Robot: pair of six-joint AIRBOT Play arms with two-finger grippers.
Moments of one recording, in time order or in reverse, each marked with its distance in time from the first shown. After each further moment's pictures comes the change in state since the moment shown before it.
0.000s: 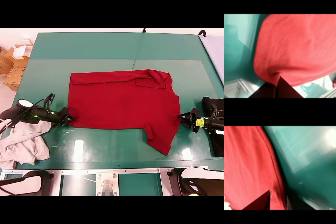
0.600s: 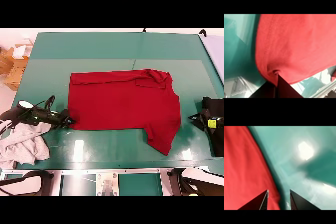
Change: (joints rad) left arm 0.000 0.000 -0.012 -0.003 -0.044 -0.006; right arm -0.058 0.182 0.043 -0.171 0.008 0.105
